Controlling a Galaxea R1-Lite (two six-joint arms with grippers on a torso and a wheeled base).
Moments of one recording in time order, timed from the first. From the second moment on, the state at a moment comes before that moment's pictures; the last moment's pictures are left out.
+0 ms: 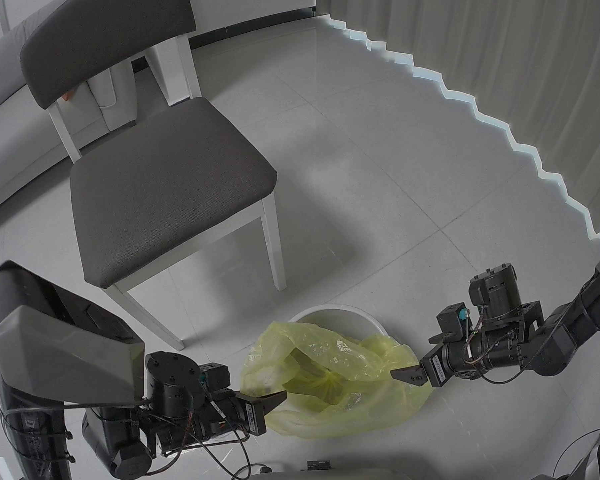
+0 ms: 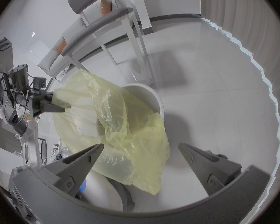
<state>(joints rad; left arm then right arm) -0.63 2.21 -0.19 -1.55 -0.19 -0.45 0.43 1.93 -0.62 -0.50 0.17 -0.09</state>
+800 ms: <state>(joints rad) -0.64 2.20 -0.18 -1.55 -0.19 -0.44 0.64 2.12 -0.93 -0.48 0.17 -0.31</state>
